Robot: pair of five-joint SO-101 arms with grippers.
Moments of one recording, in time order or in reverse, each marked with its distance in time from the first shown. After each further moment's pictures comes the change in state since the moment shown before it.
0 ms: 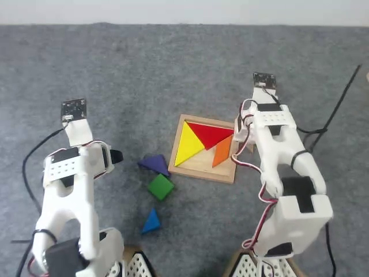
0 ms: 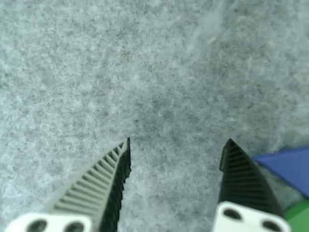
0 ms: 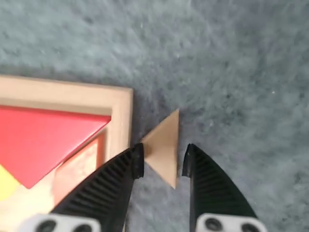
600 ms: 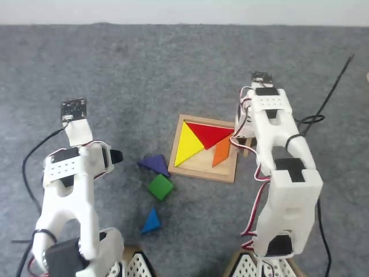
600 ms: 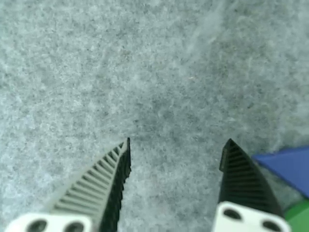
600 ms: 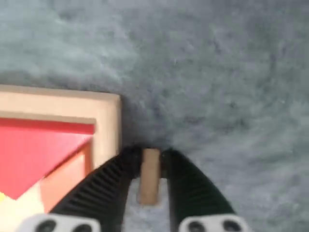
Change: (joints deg) left arm 0.0 0.0 0.0 0.0 0.0; right arm 0.4 14.9 -20.4 16.0 0.7
